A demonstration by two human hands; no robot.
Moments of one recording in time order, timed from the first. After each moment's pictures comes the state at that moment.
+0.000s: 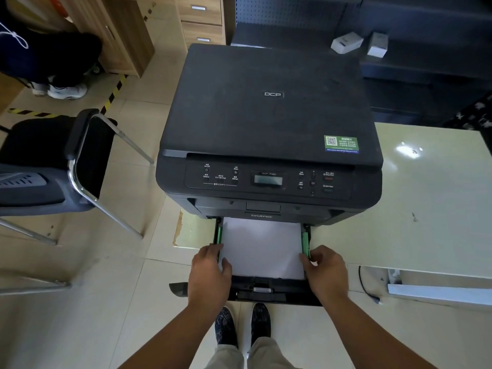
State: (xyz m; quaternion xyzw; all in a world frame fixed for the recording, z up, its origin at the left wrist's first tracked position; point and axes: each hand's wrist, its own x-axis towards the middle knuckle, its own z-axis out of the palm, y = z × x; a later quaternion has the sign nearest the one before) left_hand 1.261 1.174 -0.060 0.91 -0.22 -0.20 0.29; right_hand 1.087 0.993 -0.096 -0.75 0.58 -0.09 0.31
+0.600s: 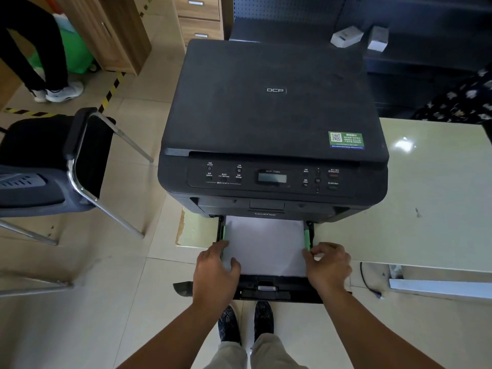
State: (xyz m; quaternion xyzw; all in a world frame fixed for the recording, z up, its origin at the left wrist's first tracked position) left_hand 1.261 1.174 -0.056 0.90 -0.21 -0.22 0.31; right_hand 1.105 0.999 -0.093 -0.70 0.65 -0.09 0.30
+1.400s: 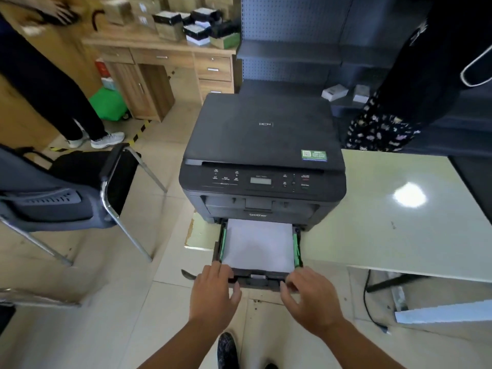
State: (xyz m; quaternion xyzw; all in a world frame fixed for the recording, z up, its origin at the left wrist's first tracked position) left_hand 1.201 1.231 -0.016 0.90 -0.39 -0.09 0.14; right_hand 1.039 1.067 -0.006 -0.95 0.24 -0.10 0.17
